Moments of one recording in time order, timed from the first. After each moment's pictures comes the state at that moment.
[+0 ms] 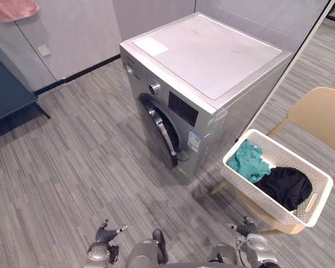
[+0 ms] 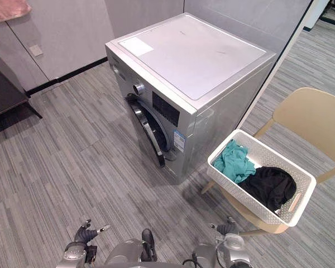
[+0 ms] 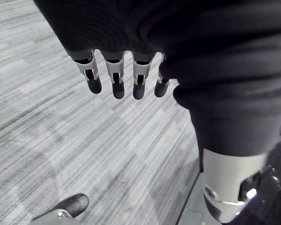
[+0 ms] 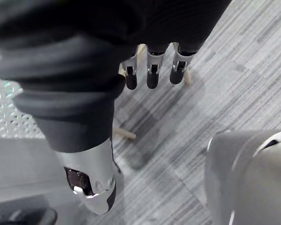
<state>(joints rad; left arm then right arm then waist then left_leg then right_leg) 0.11 0.14 0.11 0.91 0.13 -0.03 0.16 -0.03 -0.08 -0.12 0.93 -0.08 0.01 -0.17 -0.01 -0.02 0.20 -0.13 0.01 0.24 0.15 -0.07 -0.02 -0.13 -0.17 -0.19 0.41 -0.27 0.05</state>
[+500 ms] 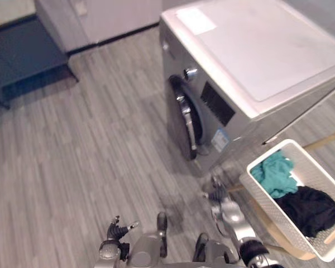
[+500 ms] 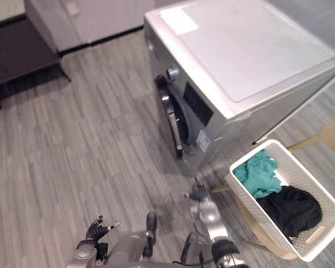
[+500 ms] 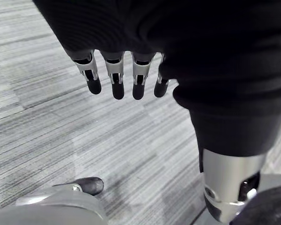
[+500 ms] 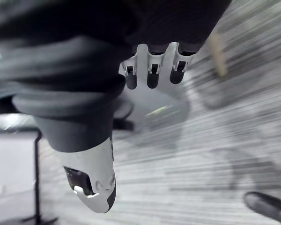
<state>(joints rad) 0.07 0.08 0.09 0.76 0.07 -0.06 0.19 -0.40 -0.05 0.16 0.59 -0.08 -0.06 -0.15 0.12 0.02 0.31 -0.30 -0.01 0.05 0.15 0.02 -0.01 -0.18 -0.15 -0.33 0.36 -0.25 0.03</state>
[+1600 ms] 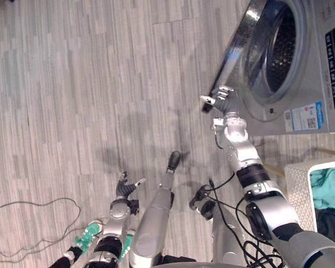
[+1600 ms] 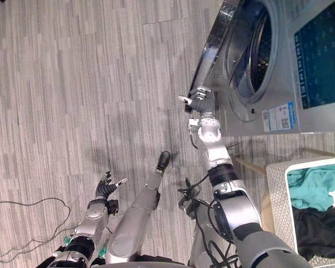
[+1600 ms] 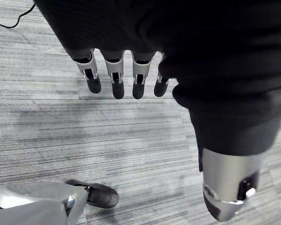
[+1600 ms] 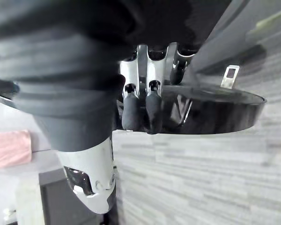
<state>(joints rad) -0.15 0.08 0.04 0.74 -0.03 -0.09 0.22 -0.85 -0.08 0.10 0.60 0.28 -0.06 -0.30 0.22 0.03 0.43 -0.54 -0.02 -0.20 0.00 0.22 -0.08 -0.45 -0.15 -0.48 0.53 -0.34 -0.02</state>
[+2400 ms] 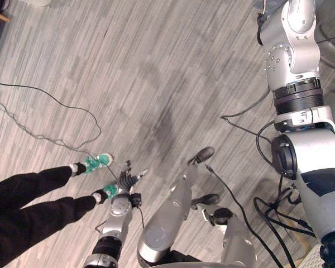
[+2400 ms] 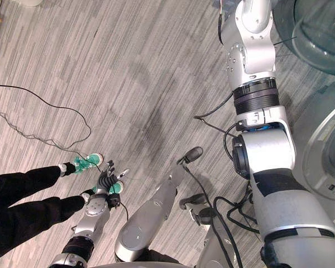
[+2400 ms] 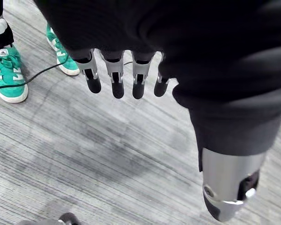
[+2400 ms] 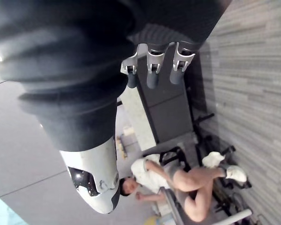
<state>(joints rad) -0.12 0.11 -0.03 0.64 -0.11 -0.12 0.20 -1.33 -0.42 0.10 0.59 0.47 -0.14 -0.32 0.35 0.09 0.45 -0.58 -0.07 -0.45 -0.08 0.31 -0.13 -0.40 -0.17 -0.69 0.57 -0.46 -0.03</state>
